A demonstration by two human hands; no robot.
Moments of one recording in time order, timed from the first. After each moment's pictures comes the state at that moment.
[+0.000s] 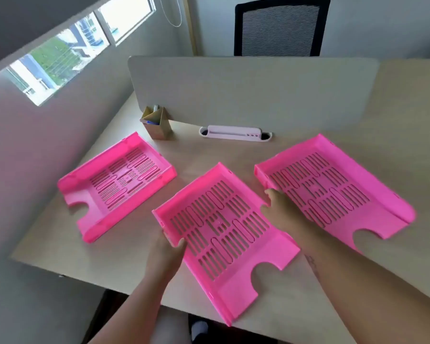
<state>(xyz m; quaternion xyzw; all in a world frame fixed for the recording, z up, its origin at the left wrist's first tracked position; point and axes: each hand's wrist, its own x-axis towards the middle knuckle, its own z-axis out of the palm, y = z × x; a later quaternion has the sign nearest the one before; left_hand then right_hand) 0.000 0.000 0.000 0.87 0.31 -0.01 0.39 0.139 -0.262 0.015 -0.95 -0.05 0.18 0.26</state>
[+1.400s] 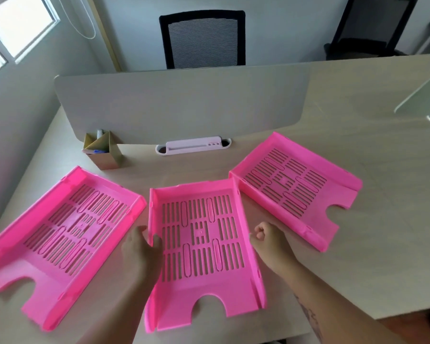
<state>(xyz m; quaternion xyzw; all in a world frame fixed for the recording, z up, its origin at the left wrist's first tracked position) 0.099 0.062 -0.011 0.91 0.22 0.02 0.35 0.064 -0.223 -0.009 -0.90 0.19 0.09 0.38</state>
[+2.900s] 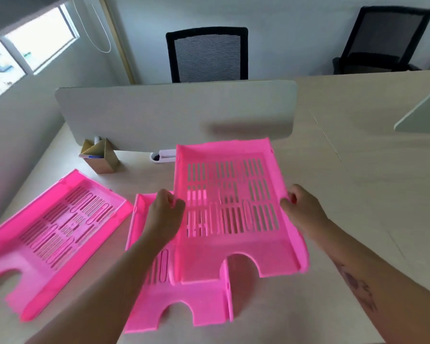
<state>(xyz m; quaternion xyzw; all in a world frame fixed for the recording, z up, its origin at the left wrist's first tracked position) 0.142 -0.043 0.075 0.91 0.11 -0.01 0.39 0.111 -0.348 0.083 -0.91 0.14 0.02 0.38</state>
